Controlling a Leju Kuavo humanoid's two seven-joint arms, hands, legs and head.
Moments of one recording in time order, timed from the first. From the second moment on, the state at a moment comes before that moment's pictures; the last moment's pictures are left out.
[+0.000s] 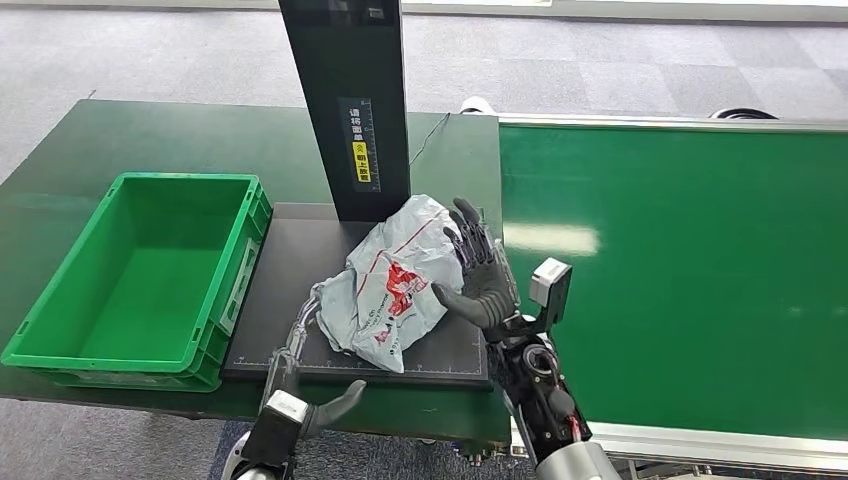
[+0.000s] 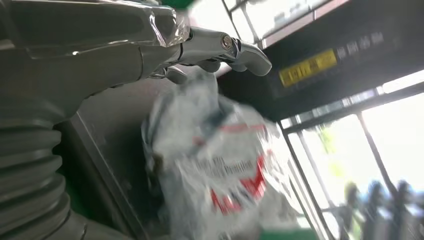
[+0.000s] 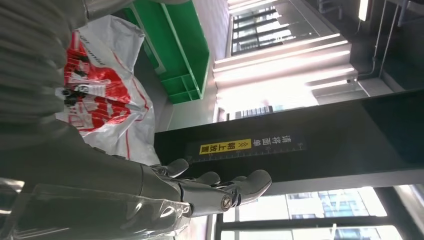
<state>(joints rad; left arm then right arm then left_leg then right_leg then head) 0.08 -0.20 -0.20 -1.37 -0.55 0.20 -0.54 -0.43 0.24 0.13 -0.82 -0.03 0.40 -0.70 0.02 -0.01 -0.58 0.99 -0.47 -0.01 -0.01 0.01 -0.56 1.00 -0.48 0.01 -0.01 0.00</state>
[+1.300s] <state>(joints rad) -0.18 -0.21 -0.52 -1.13 -1.23 0.44 -0.15 -0.09 0.23 0.09 -1.25 -0.03 0.37 -0.70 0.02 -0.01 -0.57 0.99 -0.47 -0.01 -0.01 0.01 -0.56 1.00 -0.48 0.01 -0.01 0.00</state>
